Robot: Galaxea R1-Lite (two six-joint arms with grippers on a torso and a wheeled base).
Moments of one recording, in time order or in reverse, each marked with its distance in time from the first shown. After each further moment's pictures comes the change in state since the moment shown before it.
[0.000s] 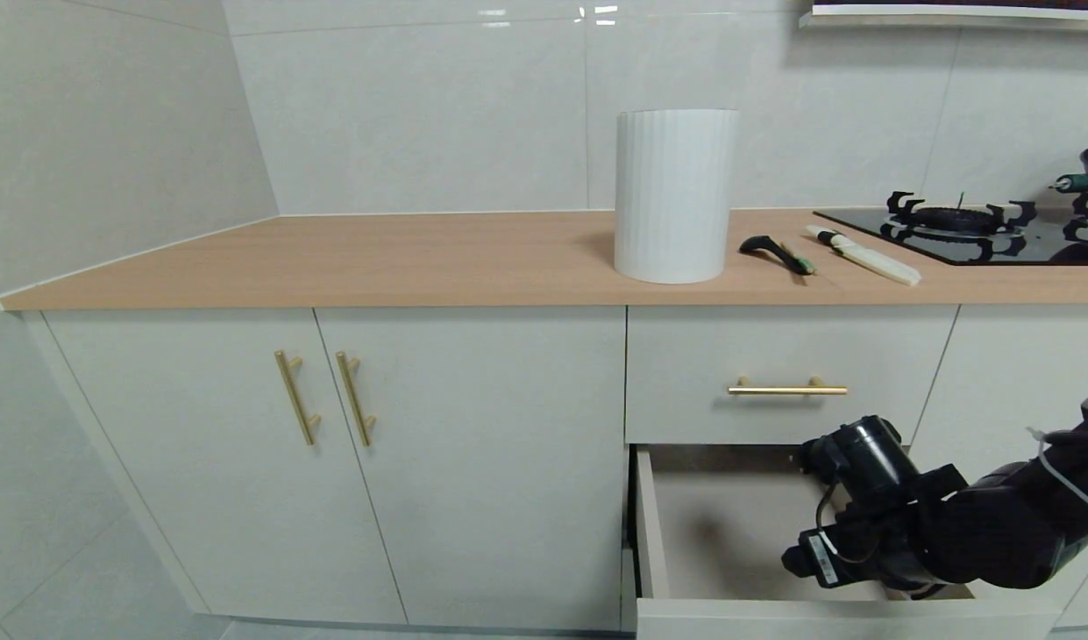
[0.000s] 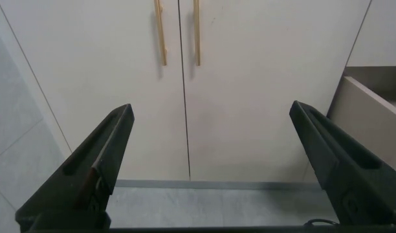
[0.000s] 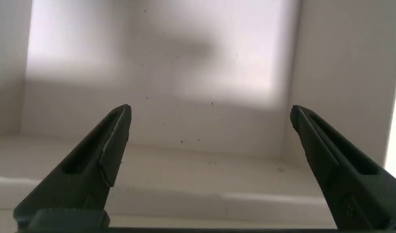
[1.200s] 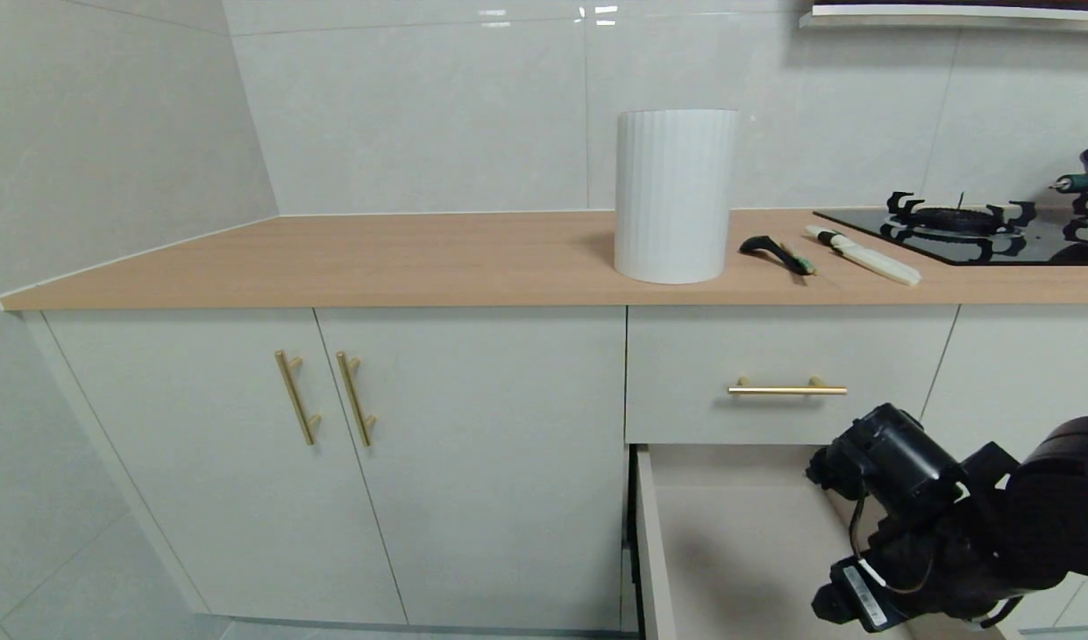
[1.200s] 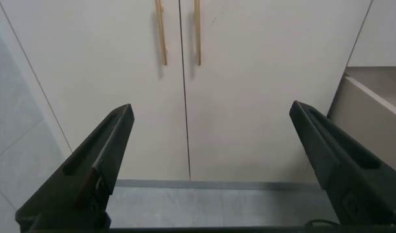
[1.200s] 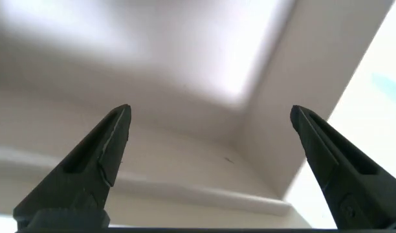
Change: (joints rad) left arm 0.000 0.000 0.000 0.000 0.000 0.000; right arm 0.119 -0.214 -0.122 0.504 0.026 0.071
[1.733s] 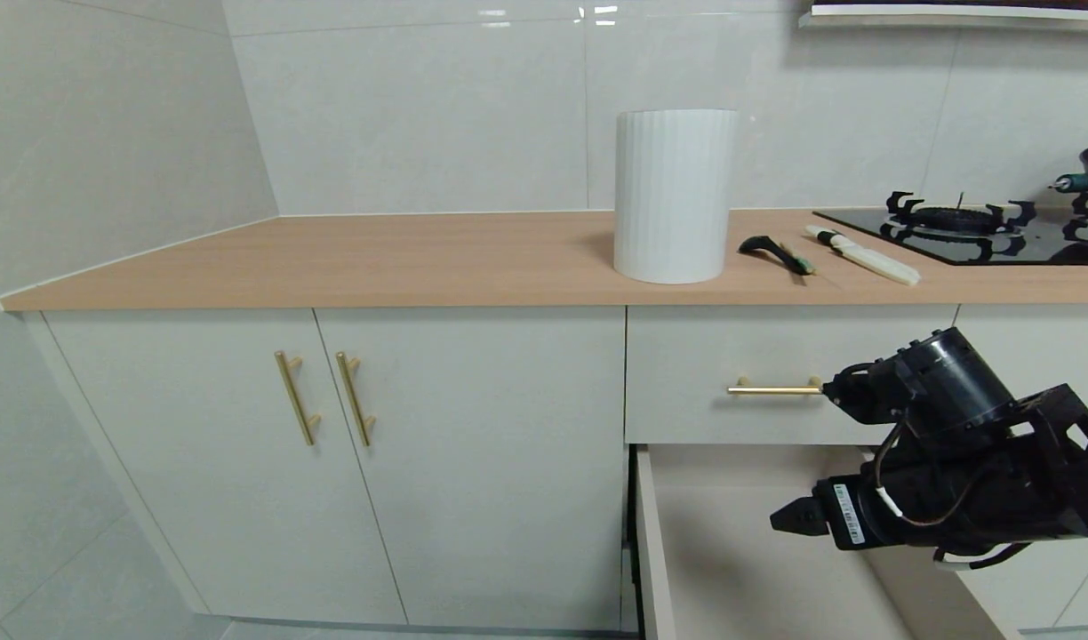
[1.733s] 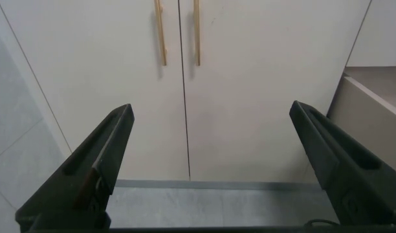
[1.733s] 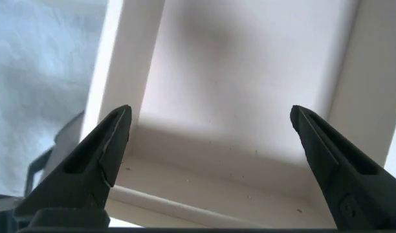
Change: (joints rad) left arm 0.000 0.000 0.000 0.000 0.000 -0.001; right arm -0.022 -0.111 -0.071 -0.095 0.147 0.098
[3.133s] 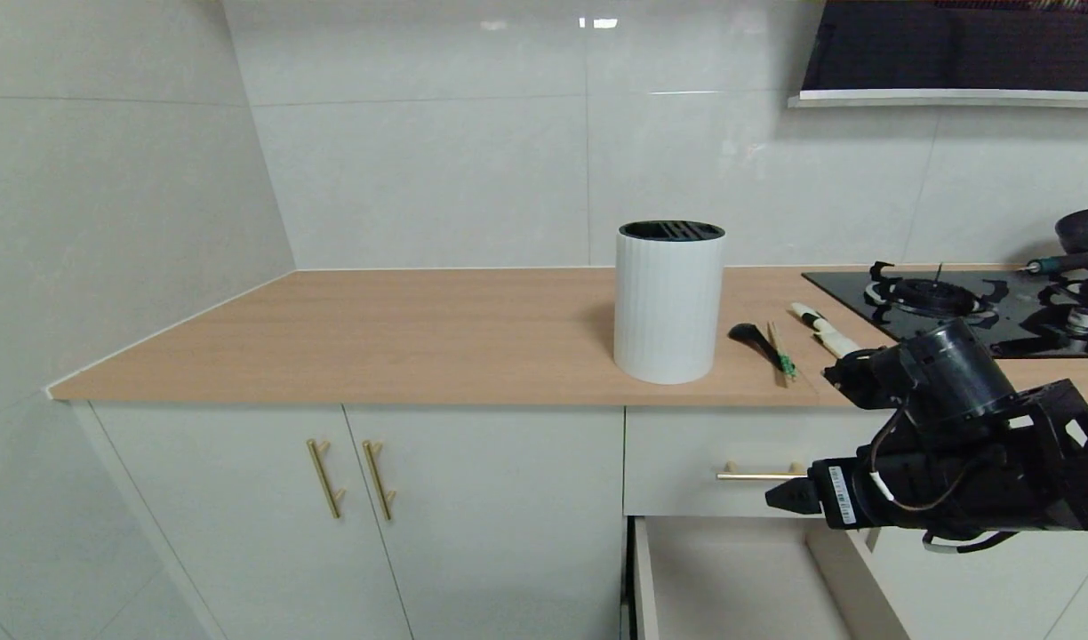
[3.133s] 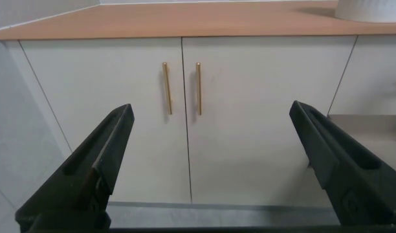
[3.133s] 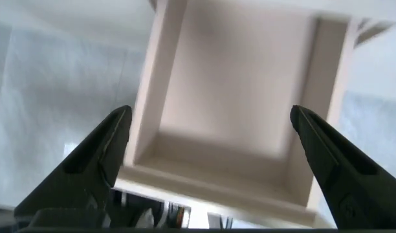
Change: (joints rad) left arm 0.000 0.000 0.000 0.000 0.000 0.000; right arm -0.010 0.006 0.007 -0.093 -0.033 -0.004
